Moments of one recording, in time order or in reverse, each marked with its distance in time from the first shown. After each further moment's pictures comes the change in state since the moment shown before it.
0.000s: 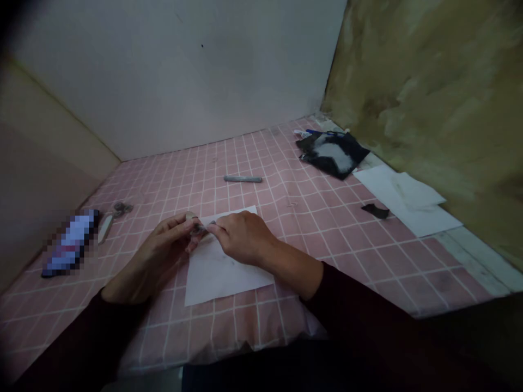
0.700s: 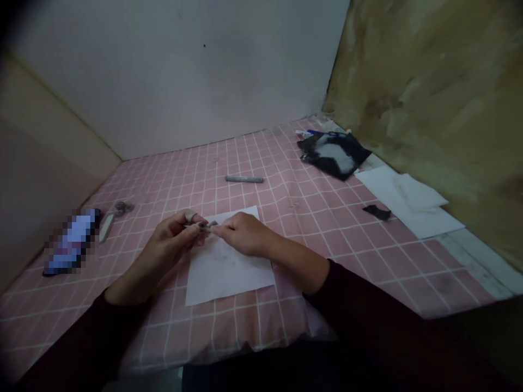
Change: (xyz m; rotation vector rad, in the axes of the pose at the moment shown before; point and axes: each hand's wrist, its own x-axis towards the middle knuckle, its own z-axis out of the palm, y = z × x) left_hand -0.002 0.002 0.001 0.099 0.043 0.117; right_hand 0.002 0.007 -0.001 0.386 -0.203 0.154
